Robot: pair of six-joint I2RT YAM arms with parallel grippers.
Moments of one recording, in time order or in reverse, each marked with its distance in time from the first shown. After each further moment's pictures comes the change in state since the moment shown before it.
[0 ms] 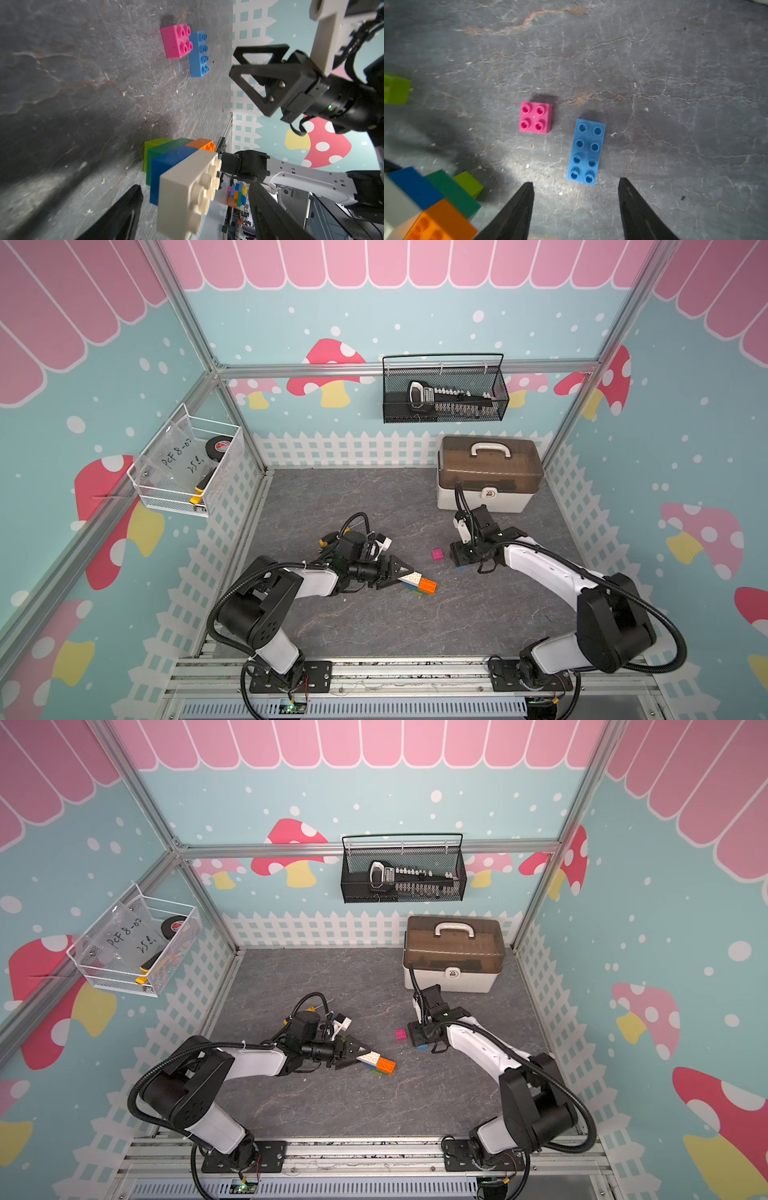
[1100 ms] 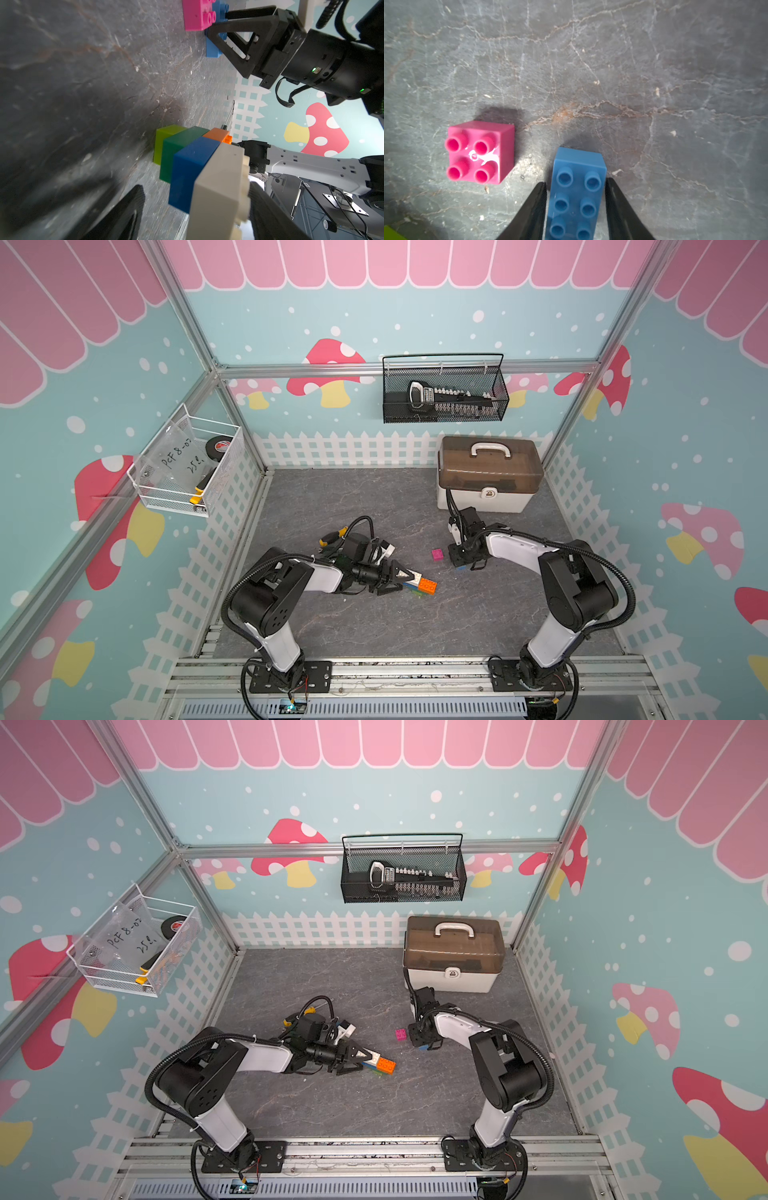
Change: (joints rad) left arm 0.000 0.078 0.019 -0.031 0.068 0.005; right arm -0.028 0.205 0.020 0.084 -0.005 -0.035
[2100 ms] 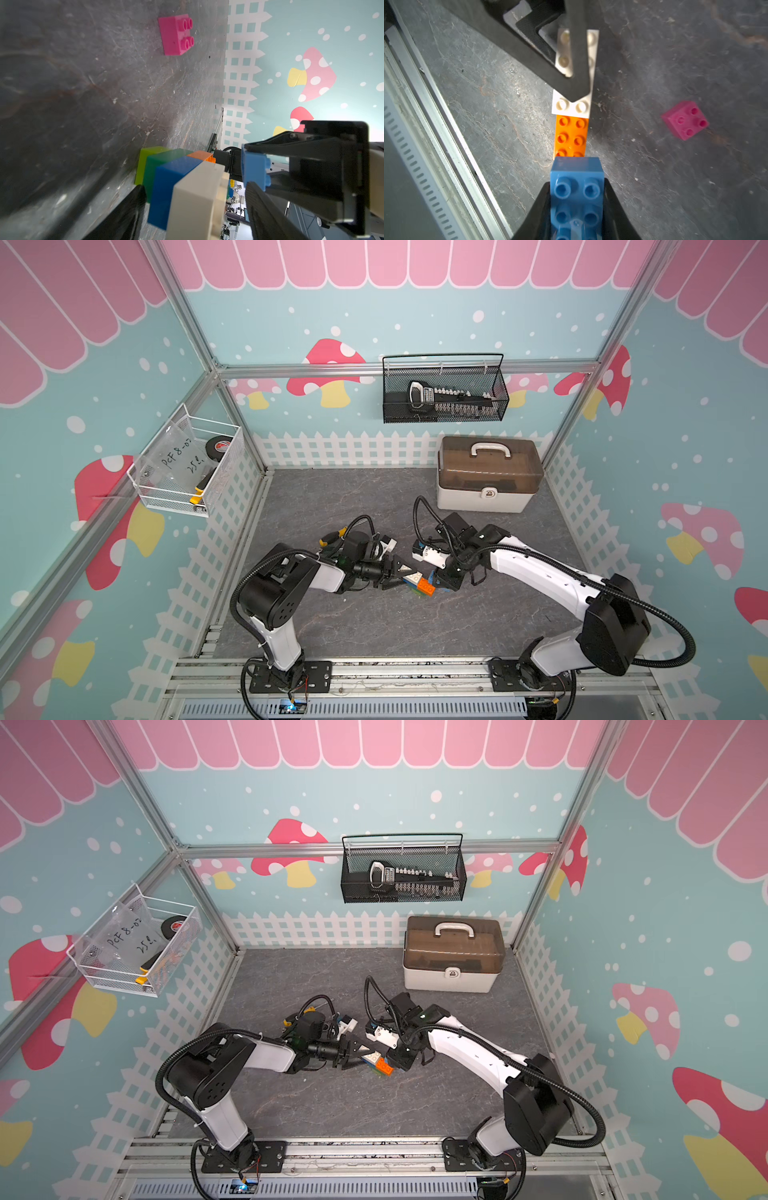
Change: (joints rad) left arm -0.005 0.056 0.002 0.210 0.008 -0.111; right arm 0.297 -0.239 0.116 -0.424 -0.243 -0.494
